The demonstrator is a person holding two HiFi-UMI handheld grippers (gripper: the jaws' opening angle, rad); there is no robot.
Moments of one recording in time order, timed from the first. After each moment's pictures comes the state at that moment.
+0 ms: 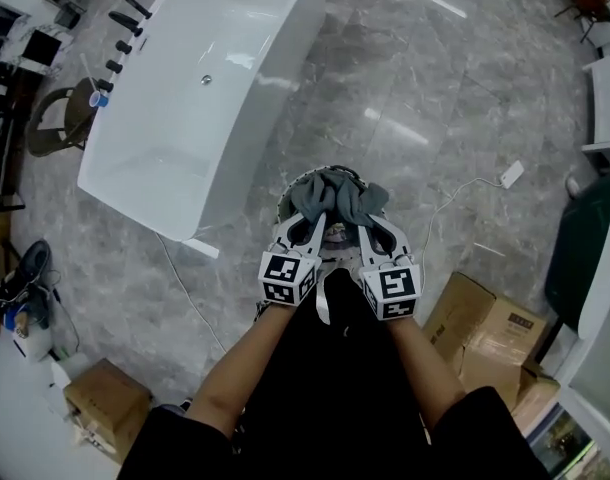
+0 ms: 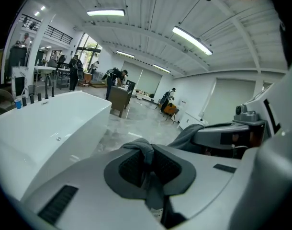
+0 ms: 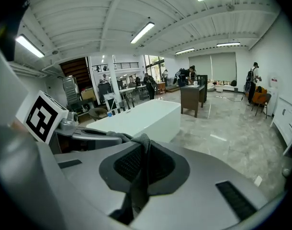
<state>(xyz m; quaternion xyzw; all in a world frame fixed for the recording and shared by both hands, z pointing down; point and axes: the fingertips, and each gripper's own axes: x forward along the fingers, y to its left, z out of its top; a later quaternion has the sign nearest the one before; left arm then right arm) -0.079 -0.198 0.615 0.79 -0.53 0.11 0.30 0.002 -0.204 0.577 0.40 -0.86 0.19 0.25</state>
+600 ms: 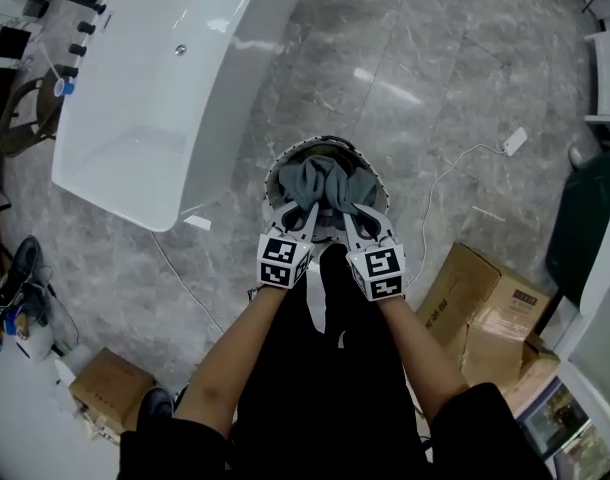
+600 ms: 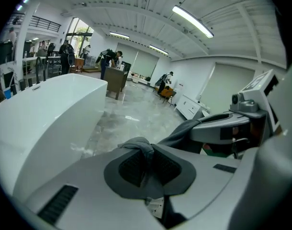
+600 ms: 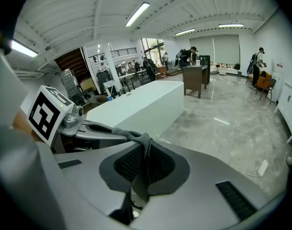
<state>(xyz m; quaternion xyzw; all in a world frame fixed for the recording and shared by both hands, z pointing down) -0.071 -0.185 0.754 0.79 -0.47 0.20 0.34 -0.004 -0.190 0.715 0.37 -0.84 0.25 0.31</state>
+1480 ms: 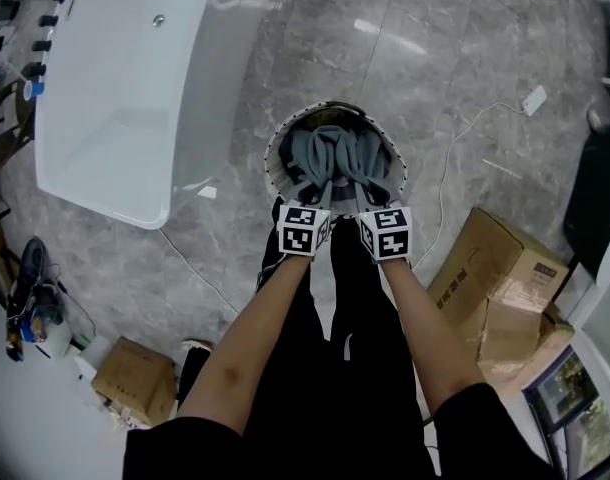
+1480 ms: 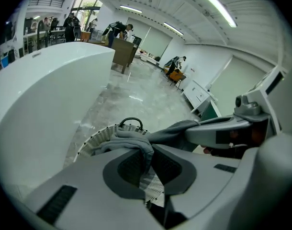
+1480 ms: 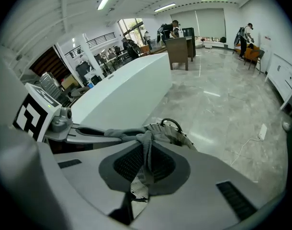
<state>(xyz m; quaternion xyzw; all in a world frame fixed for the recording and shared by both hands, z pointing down) -0.058 -0.172 0.914 0.73 -0.44 0.26 0.45 0.012 -0.188 0.884 0.40 -0.76 0.37 0.36</state>
